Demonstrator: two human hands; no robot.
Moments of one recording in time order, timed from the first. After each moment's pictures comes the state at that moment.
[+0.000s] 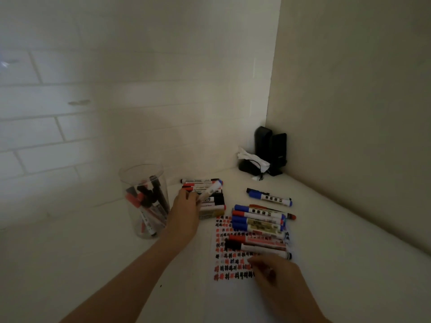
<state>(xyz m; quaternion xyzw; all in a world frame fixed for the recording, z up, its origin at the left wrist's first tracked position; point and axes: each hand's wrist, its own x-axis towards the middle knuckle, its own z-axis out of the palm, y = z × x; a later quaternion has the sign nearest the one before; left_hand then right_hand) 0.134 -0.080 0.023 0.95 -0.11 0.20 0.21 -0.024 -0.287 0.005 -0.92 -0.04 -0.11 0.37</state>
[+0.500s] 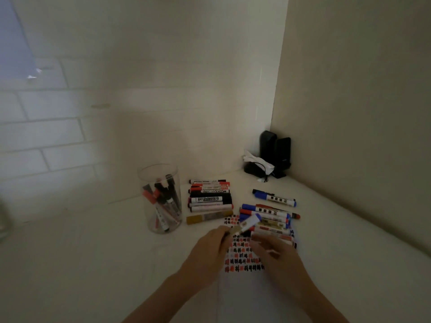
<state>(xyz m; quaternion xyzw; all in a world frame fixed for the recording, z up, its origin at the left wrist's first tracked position) 0.029 -0.088 0.019 0.90 -0.25 0.07 0.35 -0.020 -0.266 0.028 -0.84 0.07 -0.05 0.54</state>
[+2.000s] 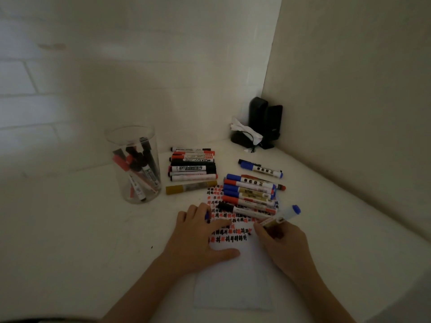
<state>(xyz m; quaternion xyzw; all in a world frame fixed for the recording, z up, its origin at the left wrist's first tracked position) 0.026 -0.096 -0.021 0.96 -0.26 0.08 0.10 -0.028 -0.302 -0.005 -0.88 0.15 -0.15 0.42</state>
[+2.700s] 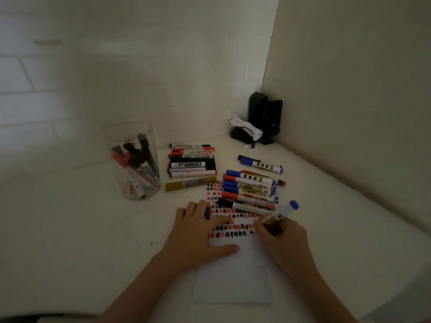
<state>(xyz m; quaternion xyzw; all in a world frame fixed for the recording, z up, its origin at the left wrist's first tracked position) 0.023 -0.096 -0.017 0.96 -0.26 0.07 0.08 -0.030 -0.300 -0.004 -0.88 0.15 -0.16 0.43</state>
